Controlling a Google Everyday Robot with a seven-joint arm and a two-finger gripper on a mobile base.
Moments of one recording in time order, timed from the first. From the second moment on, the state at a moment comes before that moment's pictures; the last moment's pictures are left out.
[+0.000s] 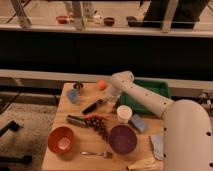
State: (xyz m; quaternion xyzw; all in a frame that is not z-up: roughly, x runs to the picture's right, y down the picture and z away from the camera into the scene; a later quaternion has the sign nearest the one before) arm 0.009 0.081 0.939 -0.26 -0.20 -0.05 0.94
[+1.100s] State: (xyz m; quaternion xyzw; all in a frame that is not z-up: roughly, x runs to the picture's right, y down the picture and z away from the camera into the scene) arm -0.002 0.082 0.946 -0.27 -0.23 -0.05 0.93
